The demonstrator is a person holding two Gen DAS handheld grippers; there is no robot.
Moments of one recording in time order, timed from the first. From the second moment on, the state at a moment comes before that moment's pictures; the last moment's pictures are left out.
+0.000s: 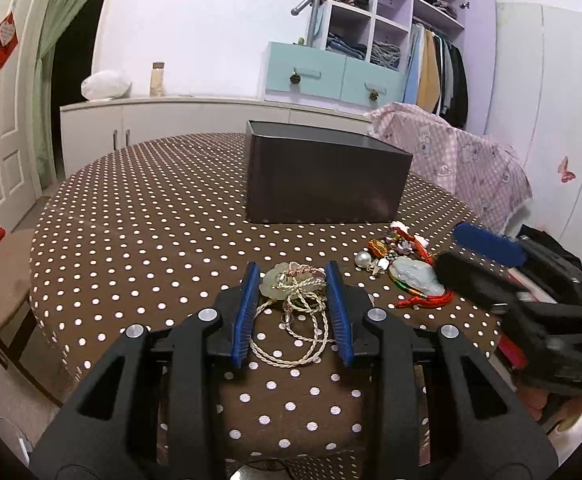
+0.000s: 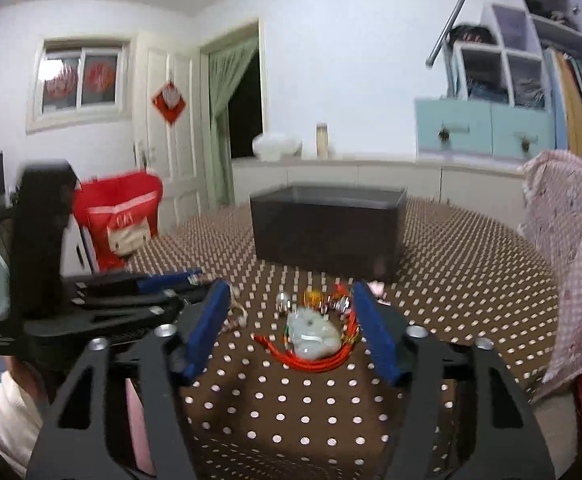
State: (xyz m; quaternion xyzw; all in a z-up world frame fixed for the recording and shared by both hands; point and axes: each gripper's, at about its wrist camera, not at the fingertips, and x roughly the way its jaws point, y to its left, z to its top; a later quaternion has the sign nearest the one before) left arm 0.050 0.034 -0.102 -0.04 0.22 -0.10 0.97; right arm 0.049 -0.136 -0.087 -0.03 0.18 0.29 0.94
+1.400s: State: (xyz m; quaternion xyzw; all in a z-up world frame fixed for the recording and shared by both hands) left arm 0.067 0.037 -0.055 -0.05 0.17 -0.11 0.98; right arm 0.083 -0.164 -0.040 0.03 0.18 0.23 0.96
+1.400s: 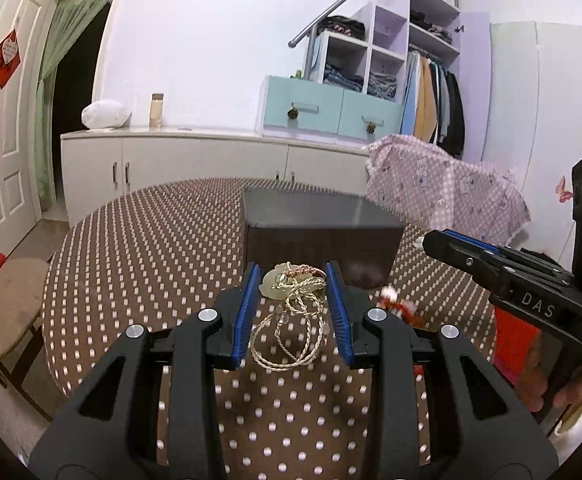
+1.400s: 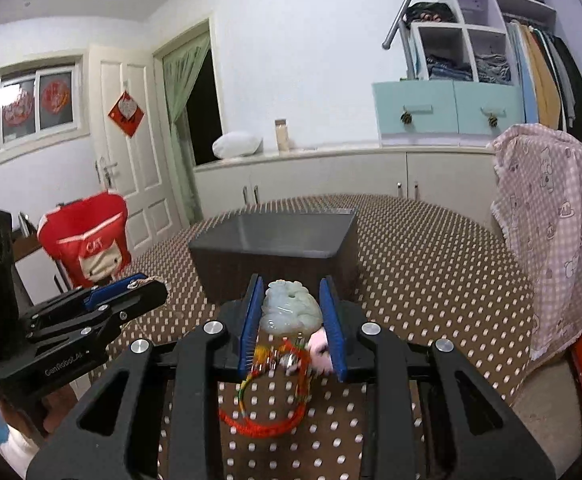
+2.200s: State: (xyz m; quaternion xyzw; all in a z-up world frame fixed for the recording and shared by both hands) left arm 0.125 0.023 -0.002 -0.04 0.13 -0.14 0.98; right arm 0.128 -0.142 0.000 -0.01 0.12 0.22 0.97
